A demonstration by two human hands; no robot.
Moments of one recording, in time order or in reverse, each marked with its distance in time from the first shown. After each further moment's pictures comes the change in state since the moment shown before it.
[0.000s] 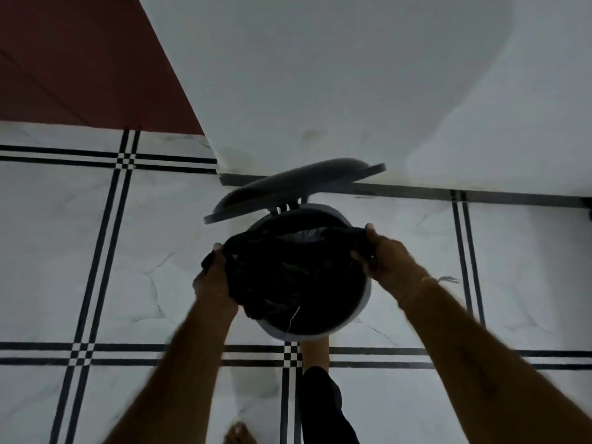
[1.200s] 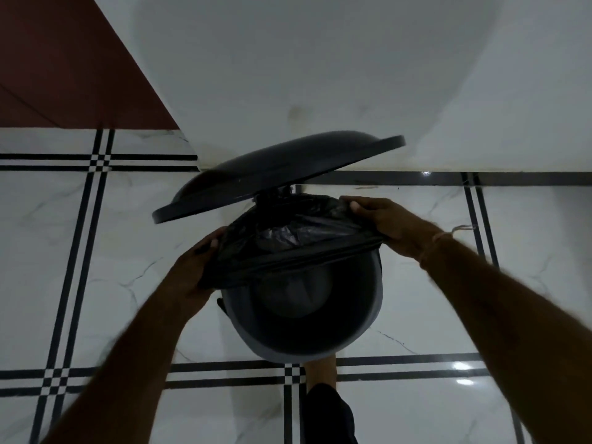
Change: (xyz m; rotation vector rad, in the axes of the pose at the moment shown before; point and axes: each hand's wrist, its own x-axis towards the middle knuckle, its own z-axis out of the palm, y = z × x) left_hand 0.093 -0.002 -0.001 0.266 -0.605 0.258; right_hand 0.094 -0.023 -0.016 -0.428 -0.434 -0.331
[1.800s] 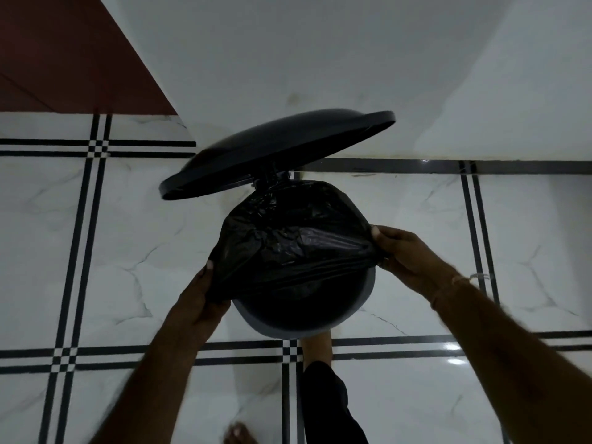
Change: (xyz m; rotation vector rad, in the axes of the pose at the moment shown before) left_hand -0.057 -0.043 0.002 -0.337 0.114 -0.232; right_hand -0.062 0.063 -0.005 0.329 0.159 0.140
